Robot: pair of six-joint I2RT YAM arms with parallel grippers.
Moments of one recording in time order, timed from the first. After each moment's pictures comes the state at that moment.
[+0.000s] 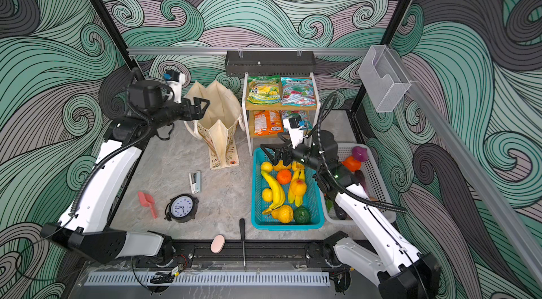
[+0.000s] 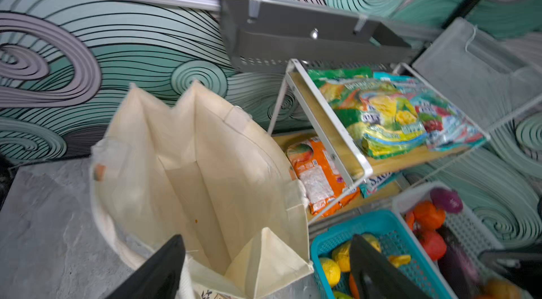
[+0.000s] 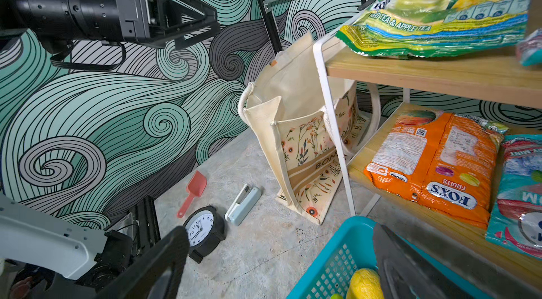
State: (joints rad) left arm -0.30 1.43 1.76 -0.77 0.14 -0.11; right arm 0.46 1.01 0.94 -0.10 -0.50 0.21
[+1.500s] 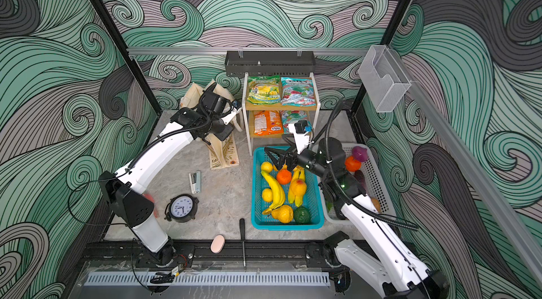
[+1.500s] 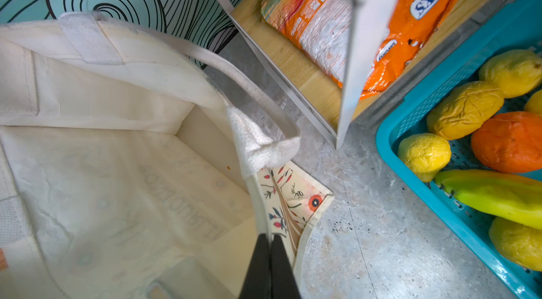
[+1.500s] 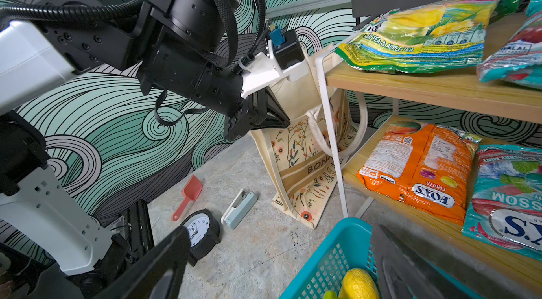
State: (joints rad) left arm -0.55 1.70 1.81 -1.00 -0.20 0.28; right arm 0.46 0.91 0.89 -0.09 -0.47 0.18
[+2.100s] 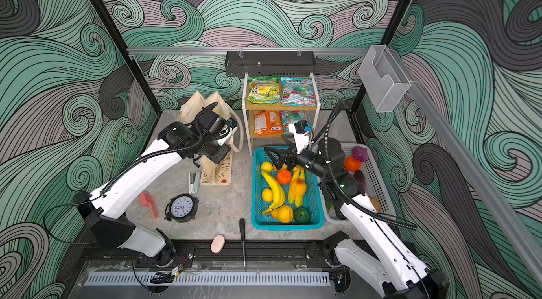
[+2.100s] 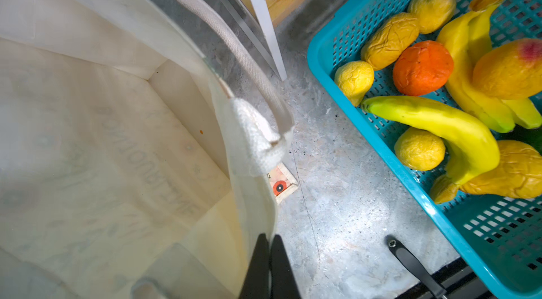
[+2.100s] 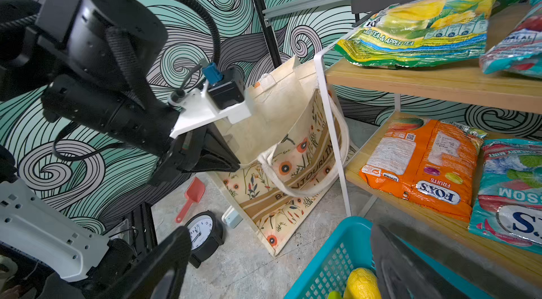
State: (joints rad) left arm -0.71 1.48 1.63 -1.20 -0.18 0.03; right arm 0.46 0.92 0.88 -0.08 -0.47 0.22
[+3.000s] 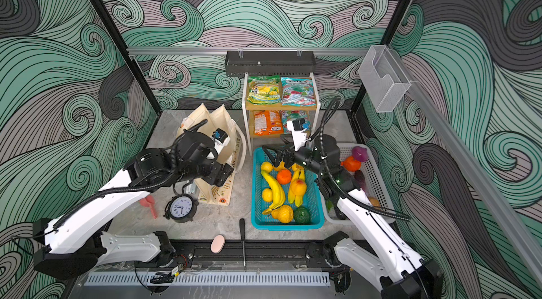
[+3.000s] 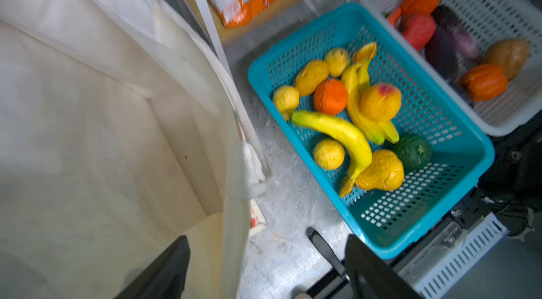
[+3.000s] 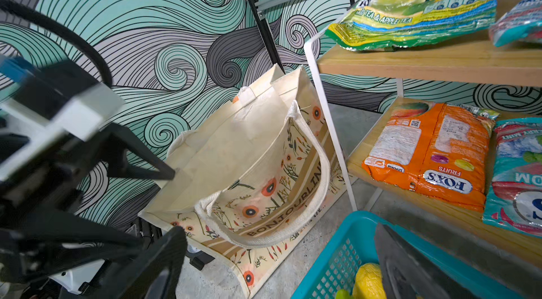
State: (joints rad) left arm -0.88 1.21 1.57 -1.14 -0.24 -0.26; right arm 0.46 0.98 0.89 -0.08 -0.47 0.27
